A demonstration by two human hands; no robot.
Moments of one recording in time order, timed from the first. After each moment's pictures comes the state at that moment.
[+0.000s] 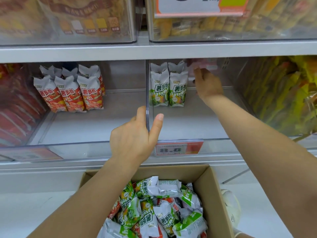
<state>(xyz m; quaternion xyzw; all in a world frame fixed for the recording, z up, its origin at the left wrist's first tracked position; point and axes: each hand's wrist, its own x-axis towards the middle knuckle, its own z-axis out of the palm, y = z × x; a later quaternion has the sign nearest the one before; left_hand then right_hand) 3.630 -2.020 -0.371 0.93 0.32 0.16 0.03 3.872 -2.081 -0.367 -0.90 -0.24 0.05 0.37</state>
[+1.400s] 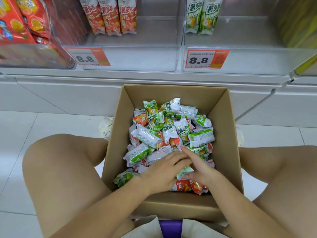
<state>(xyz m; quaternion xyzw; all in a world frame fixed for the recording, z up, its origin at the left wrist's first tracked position) 3.393 -2.170 -0.516 0.95 -0.03 -0.08 0.31 3.516 -2.276 -0.524 -0.58 0.09 0.65 0.48</state>
